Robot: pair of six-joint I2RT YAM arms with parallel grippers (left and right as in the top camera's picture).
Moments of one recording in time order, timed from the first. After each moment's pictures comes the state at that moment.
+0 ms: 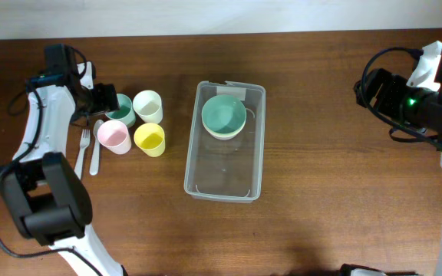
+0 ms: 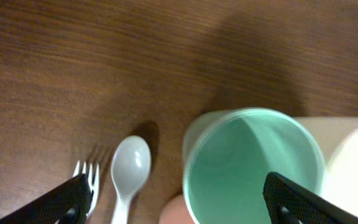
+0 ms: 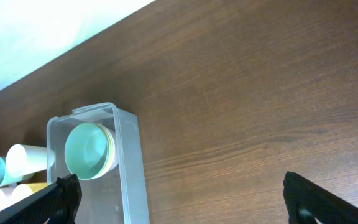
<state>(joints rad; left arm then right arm) 0.20 2.03 1.66 -0.83 0.08 -0.02 -0.20 1.41 1.69 -1.18 -0.25 0.28</state>
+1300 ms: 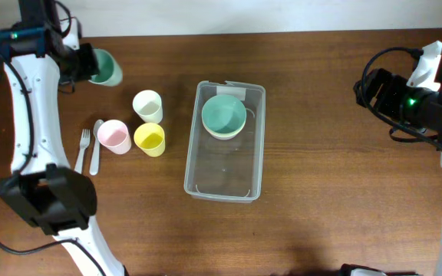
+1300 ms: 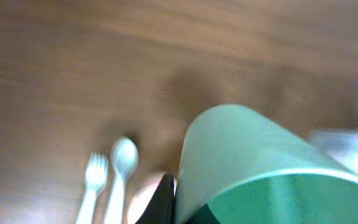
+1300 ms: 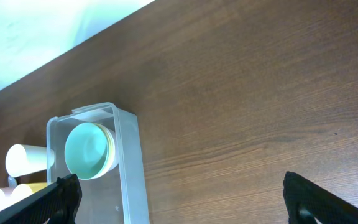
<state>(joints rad) 0.15 2.09 2.27 -1.31 0.11 -0.06 -0.20 1.41 1.69 -1.18 -0.25 0.28</state>
